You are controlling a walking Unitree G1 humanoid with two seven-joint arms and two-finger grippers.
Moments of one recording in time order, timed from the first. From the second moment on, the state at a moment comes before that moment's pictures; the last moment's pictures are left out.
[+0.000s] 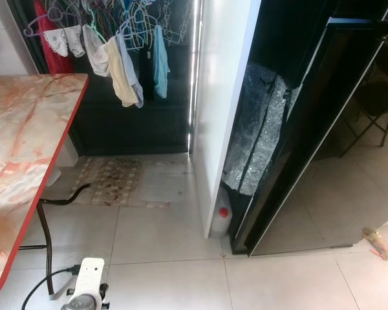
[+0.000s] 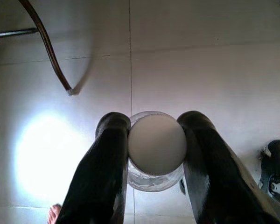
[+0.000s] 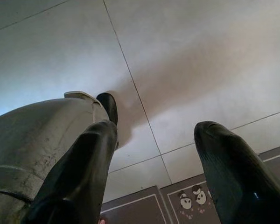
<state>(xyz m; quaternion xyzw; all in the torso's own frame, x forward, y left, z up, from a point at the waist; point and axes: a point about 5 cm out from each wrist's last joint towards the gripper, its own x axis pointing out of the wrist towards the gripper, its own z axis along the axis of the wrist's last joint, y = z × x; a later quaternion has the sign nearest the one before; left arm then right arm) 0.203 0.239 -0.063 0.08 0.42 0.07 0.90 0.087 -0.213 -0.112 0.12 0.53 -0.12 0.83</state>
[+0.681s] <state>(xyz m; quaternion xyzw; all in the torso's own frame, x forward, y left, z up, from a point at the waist) 0.184 0.245 -0.071 0.07 0.45 0.09 0.89 0.078 -0.212 -0.114 0.10 0.55 -0.10 0.82</state>
